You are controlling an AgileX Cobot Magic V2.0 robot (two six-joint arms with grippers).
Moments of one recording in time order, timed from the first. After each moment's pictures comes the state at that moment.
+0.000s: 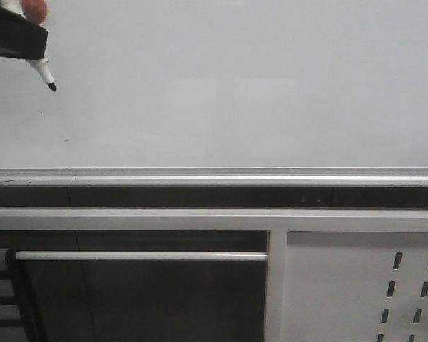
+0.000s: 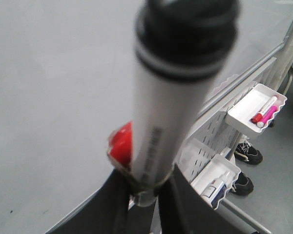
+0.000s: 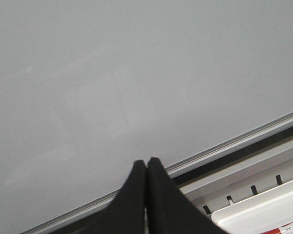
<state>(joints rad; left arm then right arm) -0.06 1.11 -0.59 -1.56 0.84 1.83 -0.18 -0.01 -0.26 0.20 0.47 0.25</state>
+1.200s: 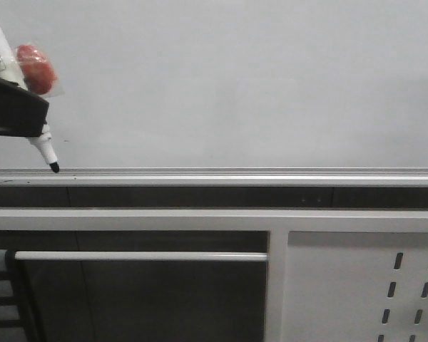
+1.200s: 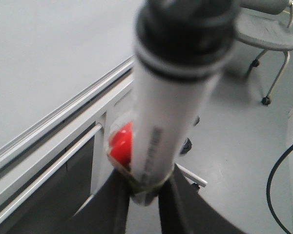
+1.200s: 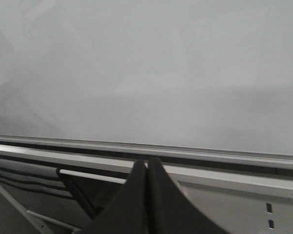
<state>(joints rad) -0.07 1.15 -0.50 -1.44 1.02 1.81 -0.18 0.21 -0.28 1.17 0.69 -0.88</state>
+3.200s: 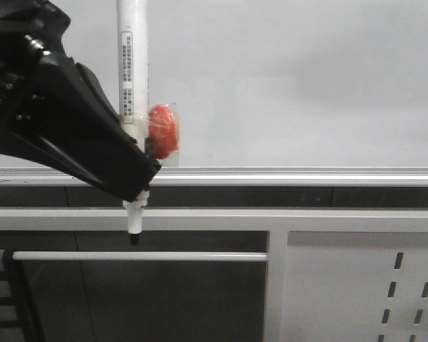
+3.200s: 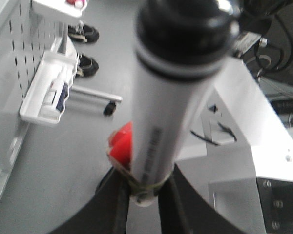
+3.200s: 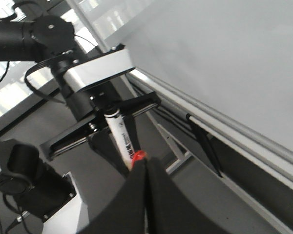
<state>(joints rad) -0.41 1.48 -0.90 -1.03 1.16 1.50 -0.09 0.92 -0.68 1.36 1.20 -1.23</state>
